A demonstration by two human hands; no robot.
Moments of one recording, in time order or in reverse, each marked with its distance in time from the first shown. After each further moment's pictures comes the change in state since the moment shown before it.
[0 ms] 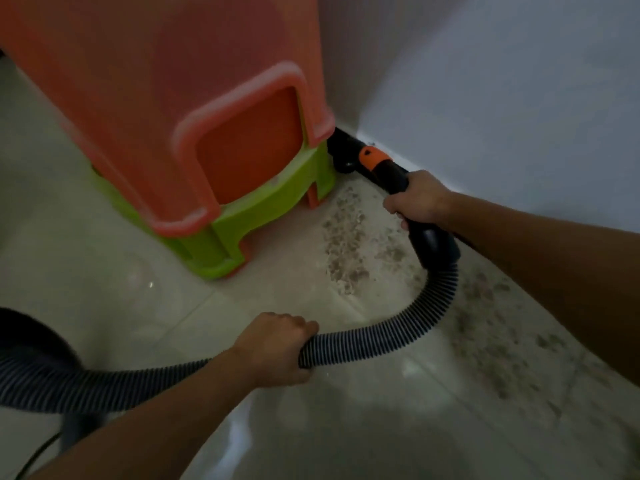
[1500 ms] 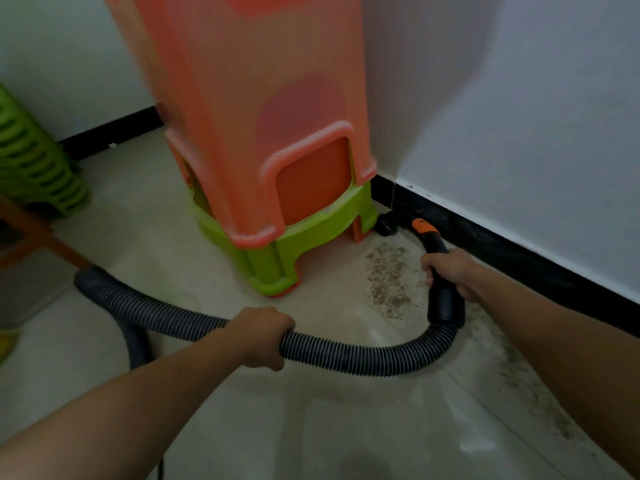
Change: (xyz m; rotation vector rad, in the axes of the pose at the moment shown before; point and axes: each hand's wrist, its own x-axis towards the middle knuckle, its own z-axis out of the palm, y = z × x) left_hand -0.063 -0.053 -0.021 0.134 -0.135 -0.319; right_hand -0.020 0.062 0.055 0.423 0.018 0.083
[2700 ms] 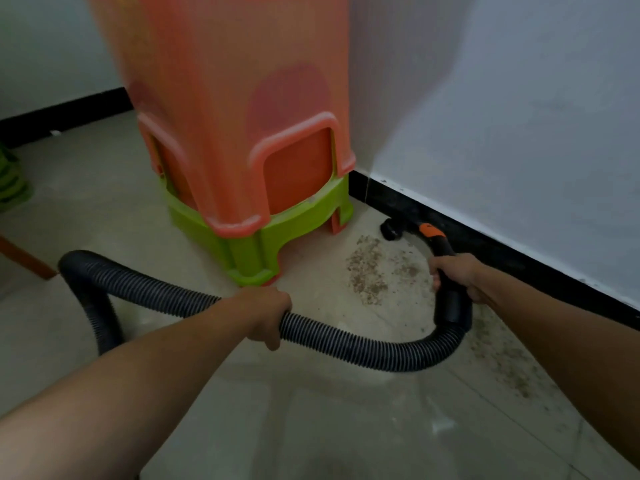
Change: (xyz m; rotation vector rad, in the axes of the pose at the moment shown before) left_hand 0.021 0.001 -0.014 -0.002 -0.055 0.074; right_hand -0.039 0.025 -0.028 -0.049 0.116 0.086
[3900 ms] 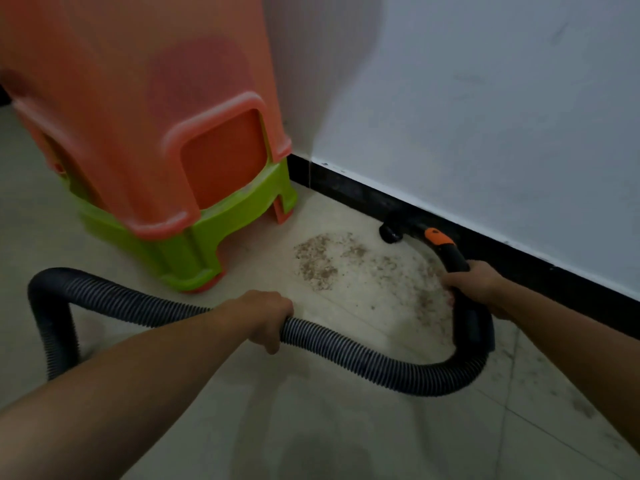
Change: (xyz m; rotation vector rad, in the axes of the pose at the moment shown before) left_hand 0.054 0.069 0.002 0.104 -0.072 0.191; right_hand -0.038 0.076 -0.086 -0.075 0.189 0.050
